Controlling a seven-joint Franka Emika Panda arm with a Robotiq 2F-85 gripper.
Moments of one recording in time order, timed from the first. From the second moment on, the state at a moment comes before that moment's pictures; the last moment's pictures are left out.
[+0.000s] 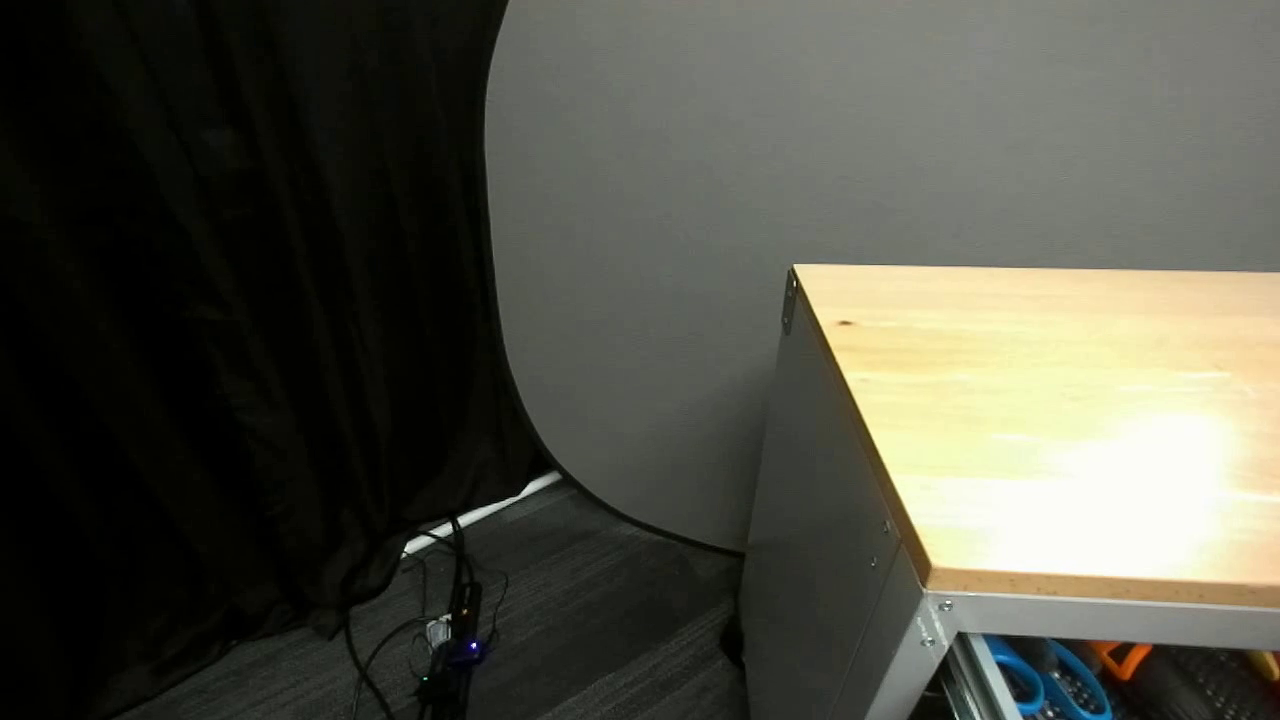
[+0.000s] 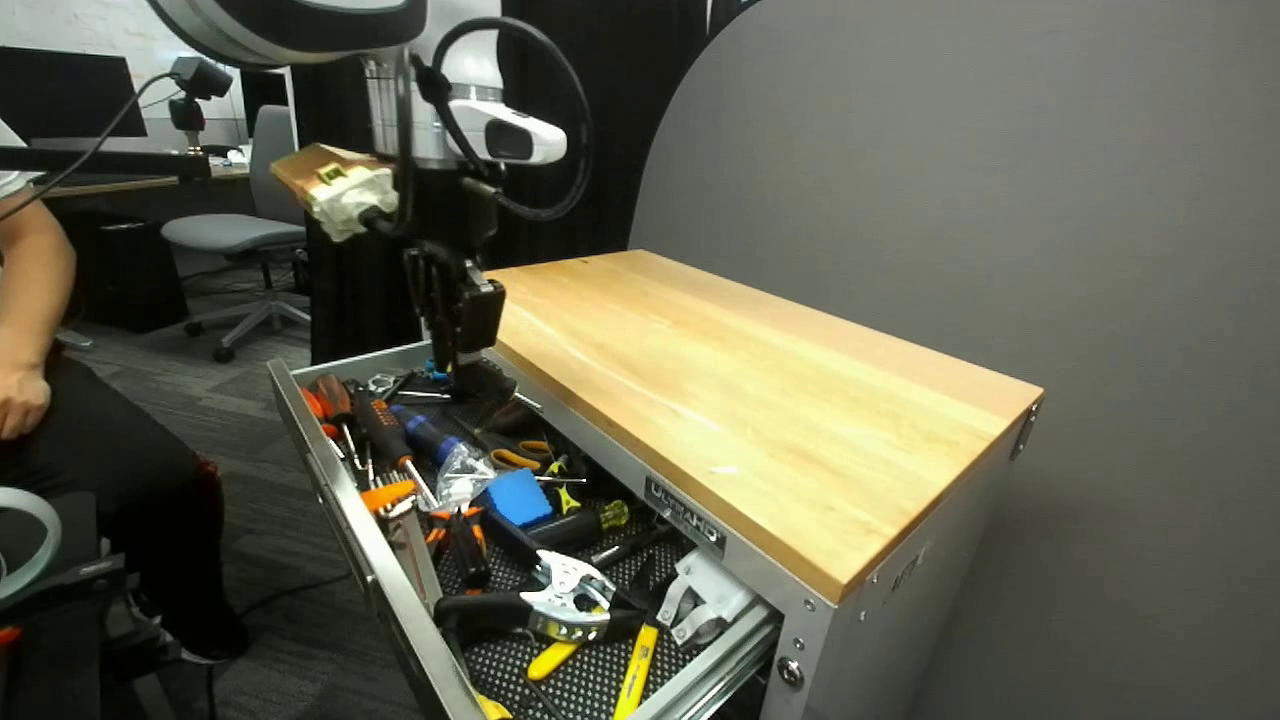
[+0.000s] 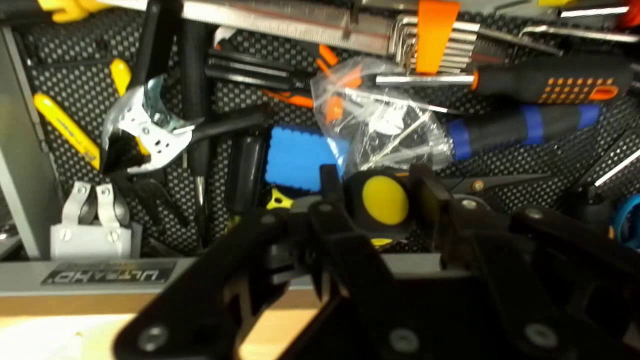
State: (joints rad) arm 0.13 -0.07 -0.06 -2.46 -0.05 2.39 0.08
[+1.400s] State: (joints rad) arm 0.14 0.09 0.11 -2.49 0.15 2.65 -0.35
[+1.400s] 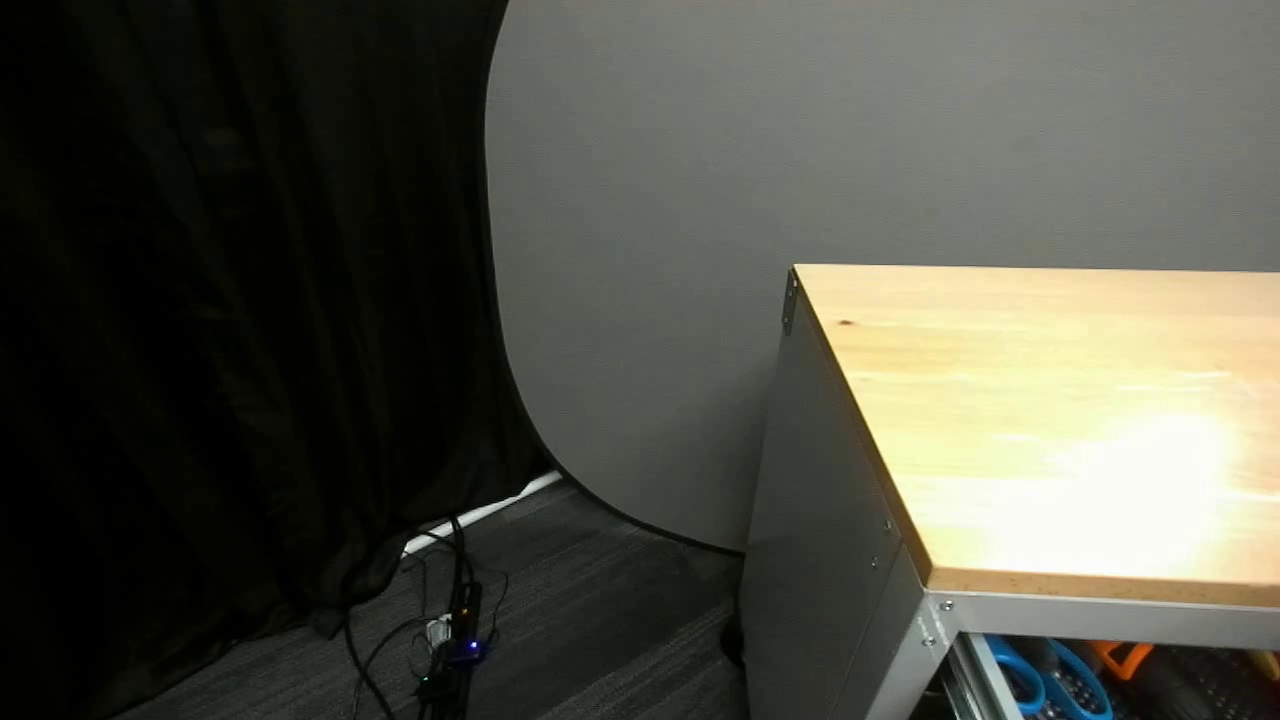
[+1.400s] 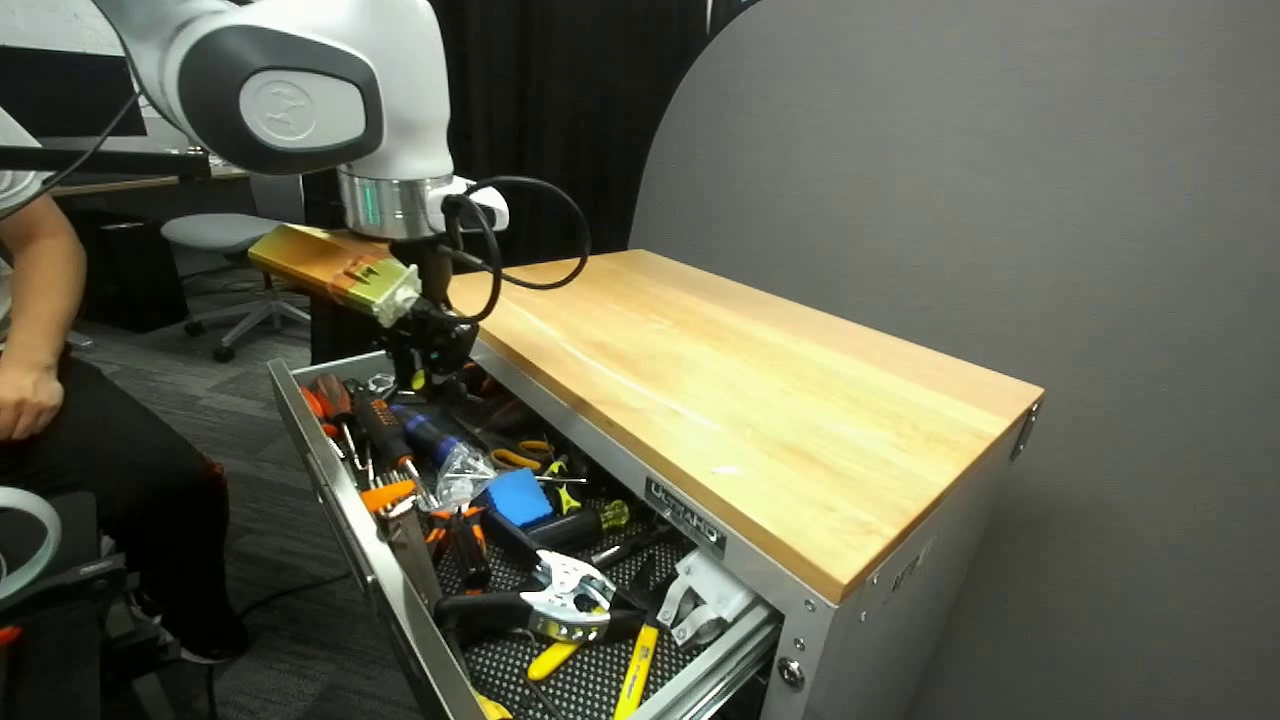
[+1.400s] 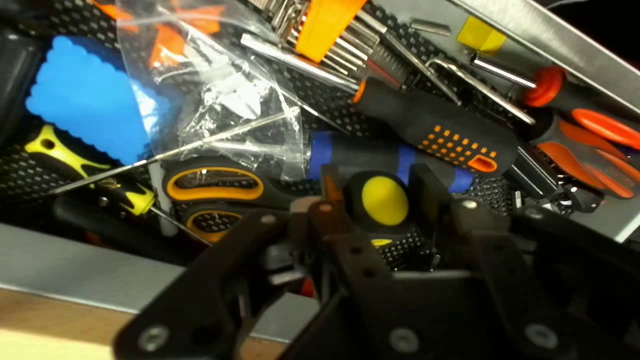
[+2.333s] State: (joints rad) arm -0.03 0.04 -0.06 -2.47 -0.11 2.50 -0.13
